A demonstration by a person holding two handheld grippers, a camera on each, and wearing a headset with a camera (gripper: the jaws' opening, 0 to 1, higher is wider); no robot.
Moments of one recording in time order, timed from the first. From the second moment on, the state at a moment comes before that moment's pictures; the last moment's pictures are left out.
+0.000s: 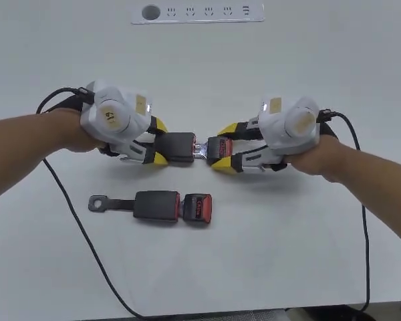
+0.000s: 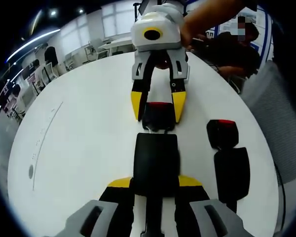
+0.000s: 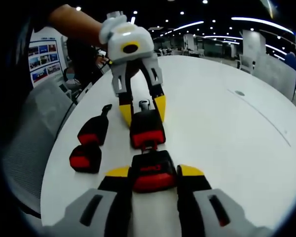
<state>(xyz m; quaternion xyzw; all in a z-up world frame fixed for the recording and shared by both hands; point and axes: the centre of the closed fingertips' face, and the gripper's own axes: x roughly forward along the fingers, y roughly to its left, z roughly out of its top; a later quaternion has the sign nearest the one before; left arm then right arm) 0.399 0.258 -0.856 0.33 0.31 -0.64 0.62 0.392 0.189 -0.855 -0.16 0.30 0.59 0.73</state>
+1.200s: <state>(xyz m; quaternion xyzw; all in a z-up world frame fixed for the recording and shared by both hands) 0.401 0.256 -0.857 0.34 0.32 -0.64 0.61 0.392 0.202 -0.855 -0.19 0.32 0.58 0.72</state>
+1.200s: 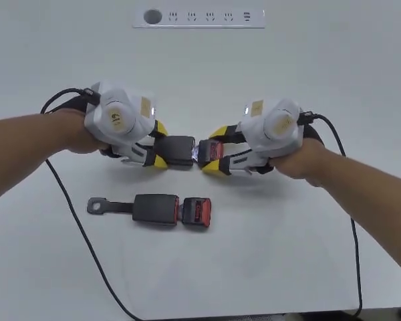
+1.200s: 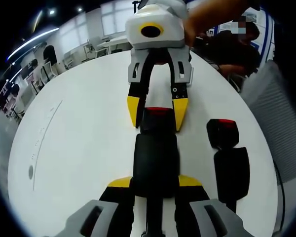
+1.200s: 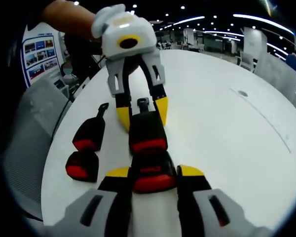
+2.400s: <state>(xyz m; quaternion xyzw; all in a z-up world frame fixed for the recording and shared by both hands) 0.400 0.256 -0.857 0.33 0.32 -0.64 0.62 0.391 0.166 -0.857 -0.19 0.31 0.57 0.73</state>
